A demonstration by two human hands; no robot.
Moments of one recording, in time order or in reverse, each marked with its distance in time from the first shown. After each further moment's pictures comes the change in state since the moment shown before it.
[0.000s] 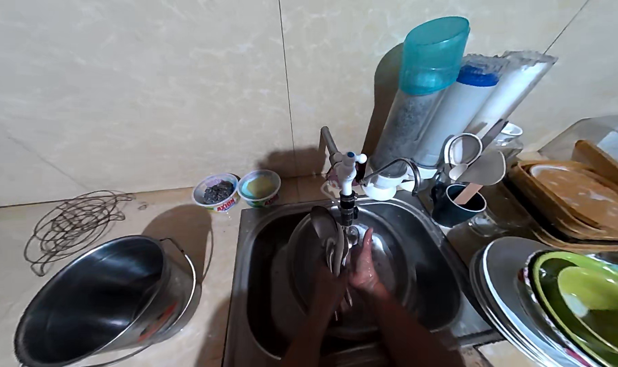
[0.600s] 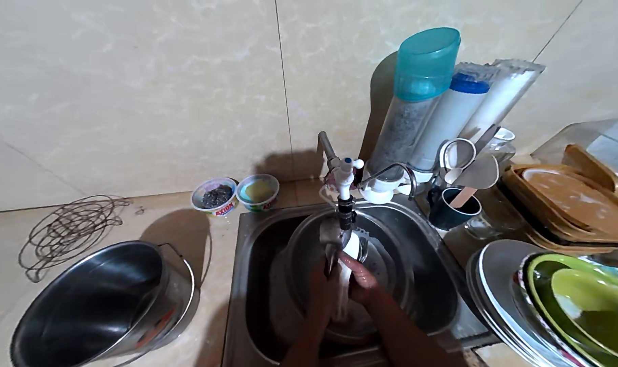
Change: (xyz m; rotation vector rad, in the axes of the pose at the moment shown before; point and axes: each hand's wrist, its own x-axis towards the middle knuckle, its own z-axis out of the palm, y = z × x) left_hand 0.002 -0.007 -0.003 -0.017 0.120 0.180; right_hand -0.018 0.002 -0.018 -0.083 -0.058 0.247
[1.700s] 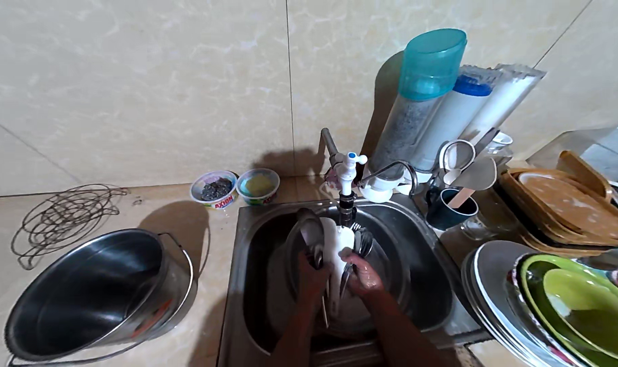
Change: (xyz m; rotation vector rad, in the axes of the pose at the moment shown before) left_hand 0.004 -0.003 -0.008 -0.377 0.089 -0.156; right_hand -0.011 -0.003 0.014 0.003 0.194 -0.225
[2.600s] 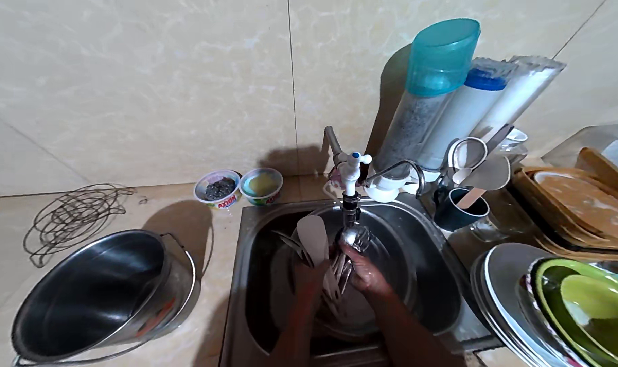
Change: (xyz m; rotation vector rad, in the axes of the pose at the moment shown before) left_hand 0.006 0.000 -0.005 -0.092 0.123 -0.086; right_hand 0.027 0.001 0.000 -0.028 -0.024 0.110
